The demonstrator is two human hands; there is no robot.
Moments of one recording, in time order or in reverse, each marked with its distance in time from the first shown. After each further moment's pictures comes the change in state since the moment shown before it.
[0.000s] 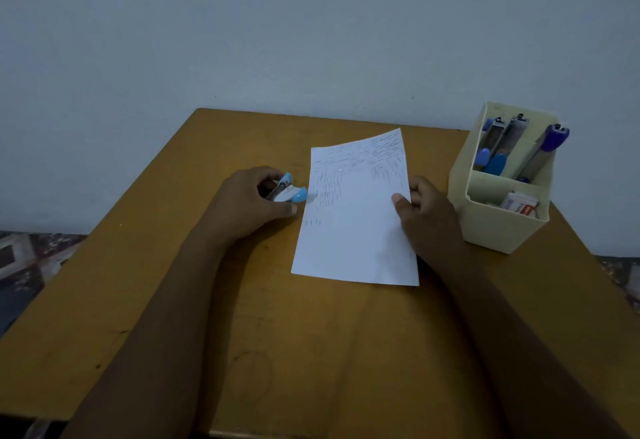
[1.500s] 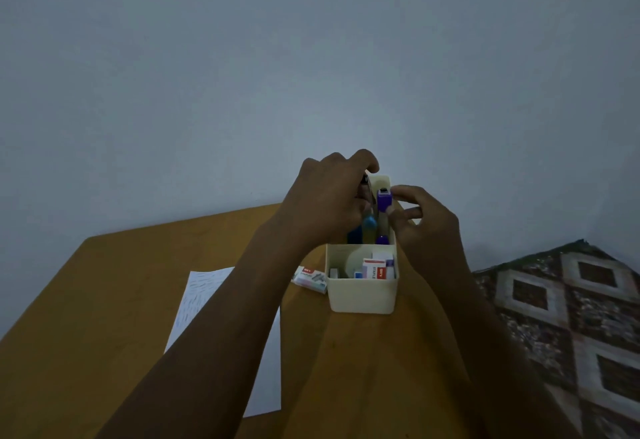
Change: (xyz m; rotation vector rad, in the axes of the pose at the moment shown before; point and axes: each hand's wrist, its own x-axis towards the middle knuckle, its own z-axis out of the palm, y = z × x) left_hand 0.055 0.263 0.120 0.491 -0.111 0.663; right_hand 0.039 0.058 -0.143 -0.055 0.559 -0.244
